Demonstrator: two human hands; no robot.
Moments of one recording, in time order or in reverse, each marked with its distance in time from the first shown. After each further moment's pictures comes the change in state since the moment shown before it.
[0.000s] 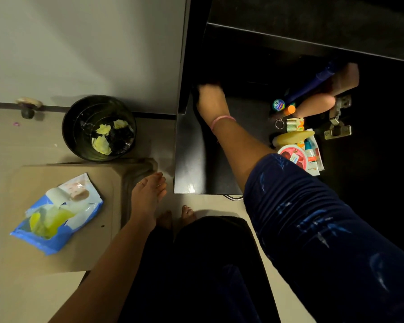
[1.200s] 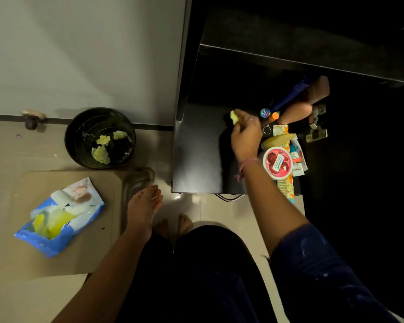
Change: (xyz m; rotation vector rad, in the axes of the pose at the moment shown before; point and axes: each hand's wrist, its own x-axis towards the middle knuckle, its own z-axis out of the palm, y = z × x) left_hand -0.023 -0.009 -0.020 -0.052 -0.028 -0.025; right_hand -0.093 0.058 -0.014 0.547 0.510 0.283
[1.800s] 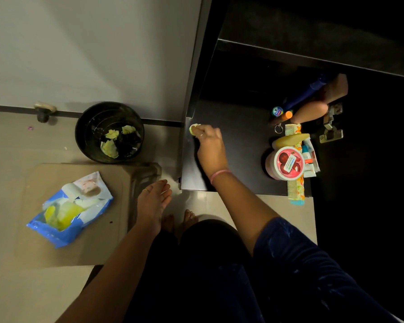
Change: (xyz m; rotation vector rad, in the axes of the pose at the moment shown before) left_hand 0.000 0.004 0.004 -0.021 0.025 -0.040; right_hand -0.061 -0.014 0.068 -0.250 -0.359 -0.386
